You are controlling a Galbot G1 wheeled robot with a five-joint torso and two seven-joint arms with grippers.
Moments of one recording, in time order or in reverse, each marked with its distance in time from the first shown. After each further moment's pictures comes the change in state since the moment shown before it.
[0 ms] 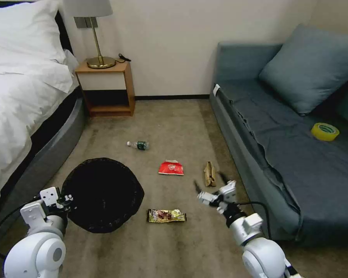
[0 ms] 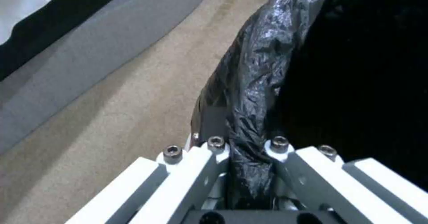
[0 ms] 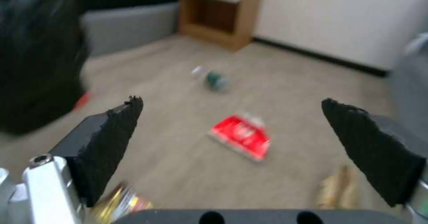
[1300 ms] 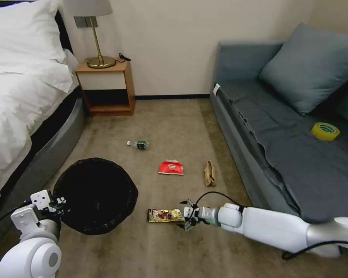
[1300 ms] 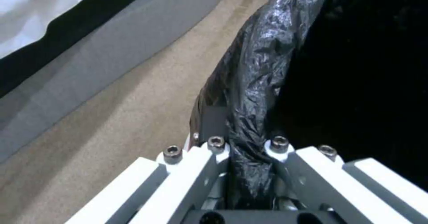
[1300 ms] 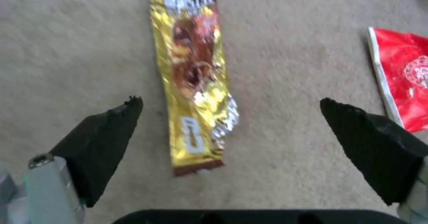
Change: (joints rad) left arm 0.024 -0.045 -0.042 -0.031 0.025 0.000 0.007; right arm 1.051 0.029 -1.242 -0.725 0.134 0.000 -0.163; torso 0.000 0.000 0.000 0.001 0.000
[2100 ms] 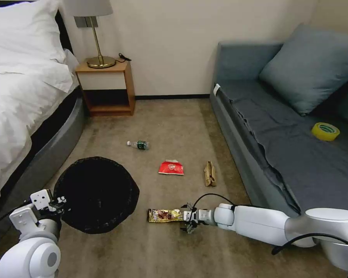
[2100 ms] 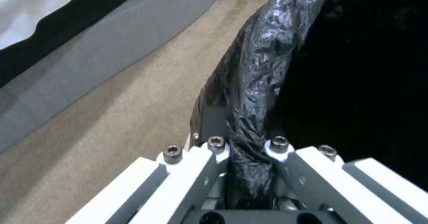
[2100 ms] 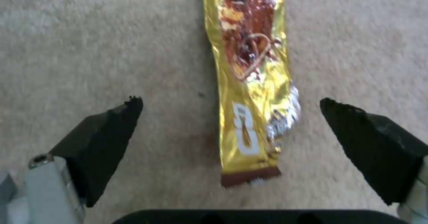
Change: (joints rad) left arm -0.007 -0.010 0.000 -0.002 -0.012 -0.001 0.007; right arm 0.003 0.139 -0.124 -0.193 0.000 0.063 -0.016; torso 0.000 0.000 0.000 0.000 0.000
